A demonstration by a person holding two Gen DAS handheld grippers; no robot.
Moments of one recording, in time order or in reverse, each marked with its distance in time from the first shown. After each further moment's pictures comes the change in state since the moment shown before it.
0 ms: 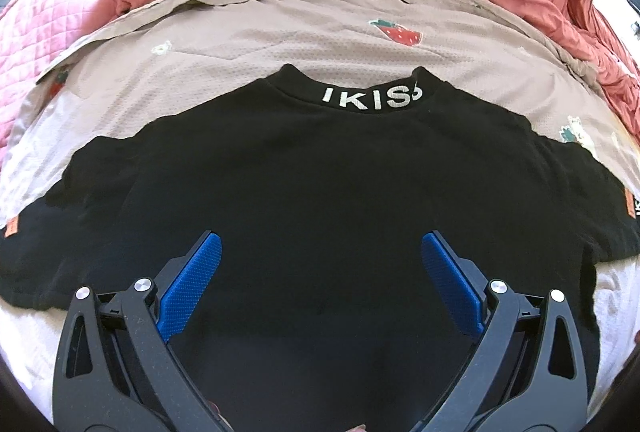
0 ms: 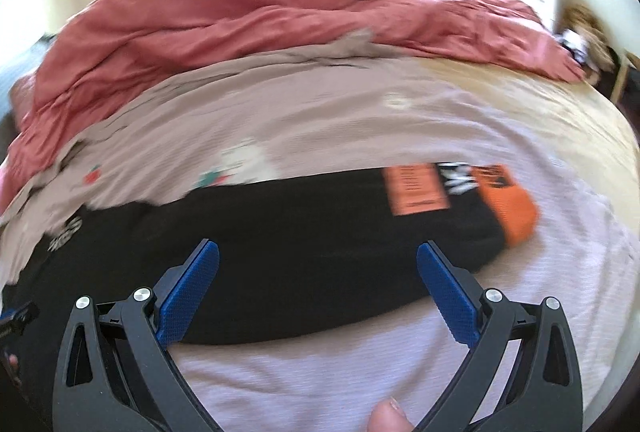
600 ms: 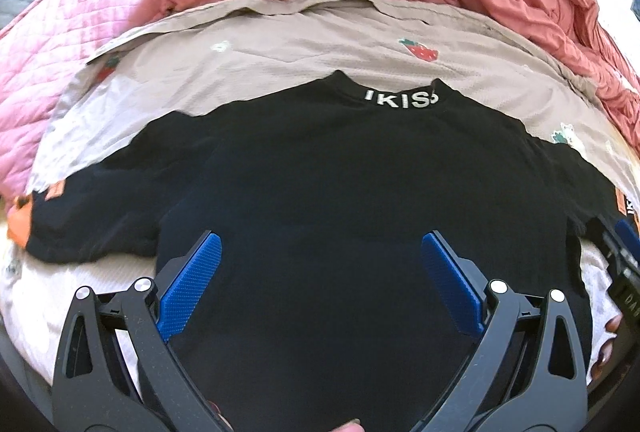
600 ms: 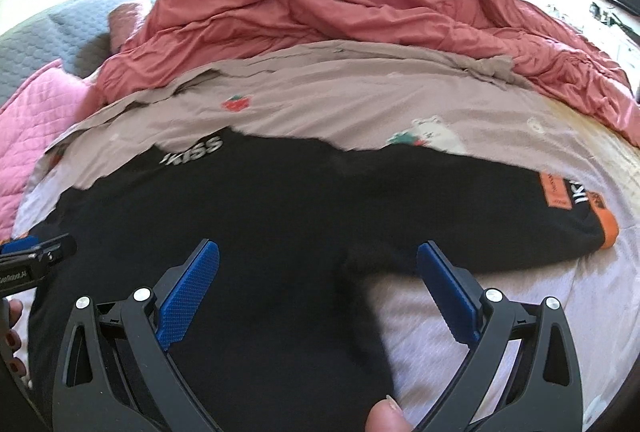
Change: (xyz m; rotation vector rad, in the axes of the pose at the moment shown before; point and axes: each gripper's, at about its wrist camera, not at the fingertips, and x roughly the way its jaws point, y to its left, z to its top) left arm -0.063 0.026 -0.026 -0.048 -0.033 0.050; right arm -0.042 0.154 -0.055 -0.302 0.019 0.286
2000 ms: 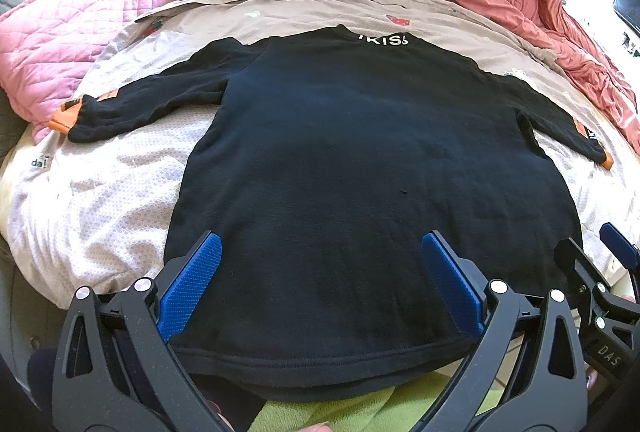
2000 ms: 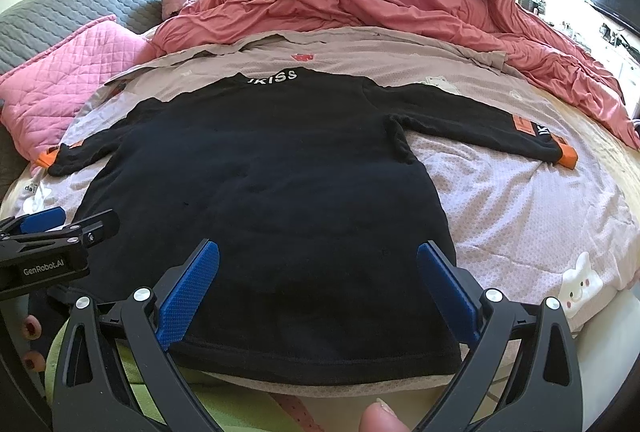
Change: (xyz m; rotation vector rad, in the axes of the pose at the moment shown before) left arm -0.102 0.025 -0.159 -0.027 -0.056 -0.030; right arm -0.140 0.063 -0.139 -0.124 0.017 0.053
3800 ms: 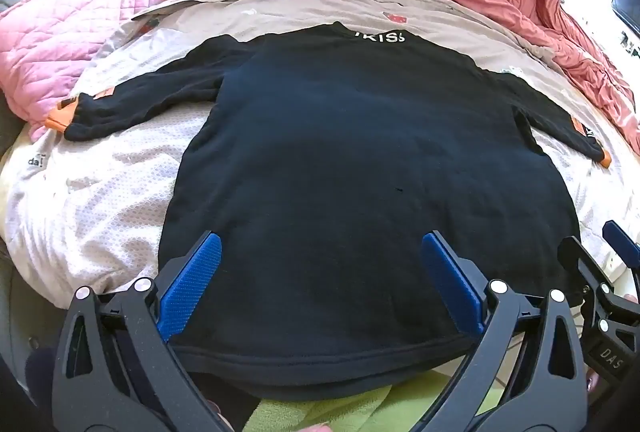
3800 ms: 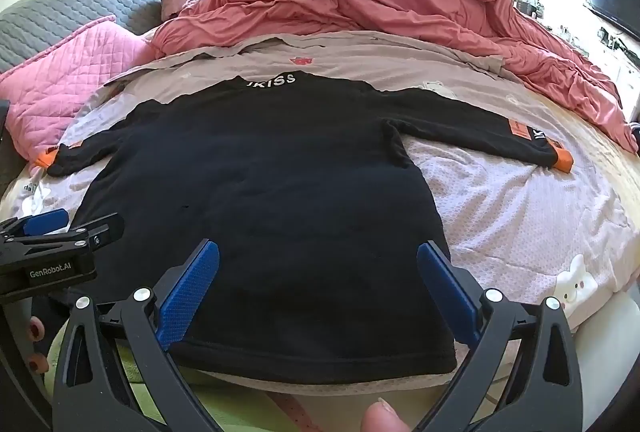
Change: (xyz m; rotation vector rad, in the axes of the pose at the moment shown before) left arm 0.002 0.002 -0.001 0.000 0.012 -0.016; right arm -0.005 0.000 0.000 -0.008 -0.005 -0.012
